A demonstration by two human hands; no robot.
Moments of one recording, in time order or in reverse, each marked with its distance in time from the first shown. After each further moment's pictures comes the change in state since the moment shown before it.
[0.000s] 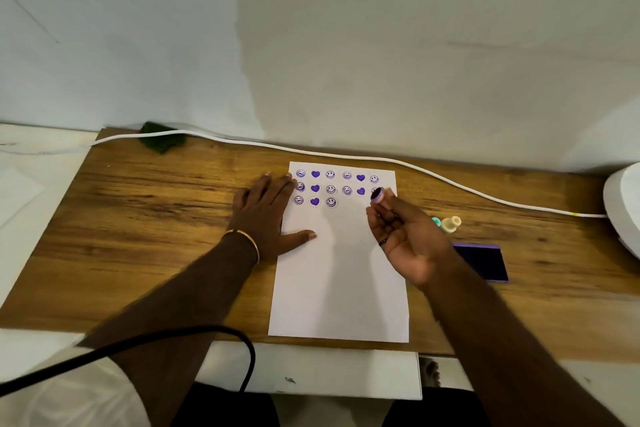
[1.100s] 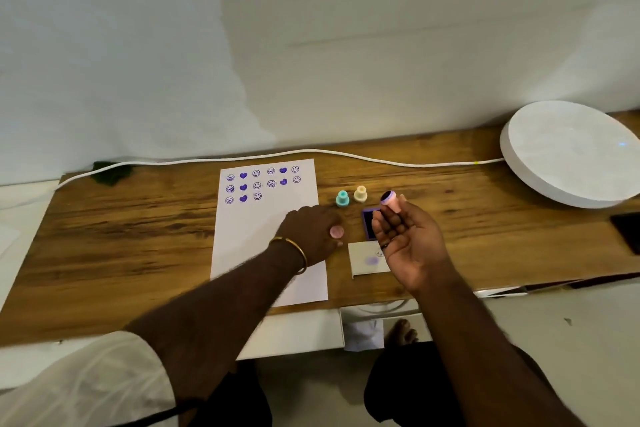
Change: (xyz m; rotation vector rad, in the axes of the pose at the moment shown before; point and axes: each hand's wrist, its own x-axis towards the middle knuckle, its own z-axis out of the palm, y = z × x) left_hand -0.005 0.227 -0.032 -0.079 -0.286 0.289; right_hand -0.080 -0.060 -0.135 0.290 0.094 -0.125
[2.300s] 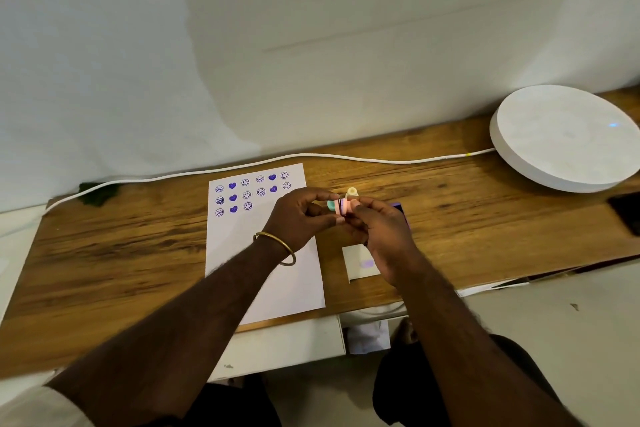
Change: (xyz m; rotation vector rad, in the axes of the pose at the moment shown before) left_hand 0.009 0.002 -0.024 -0.815 0.252 -0.041; right_hand 0.018 0.020 0.016 -0.586 -0.057 -0.196
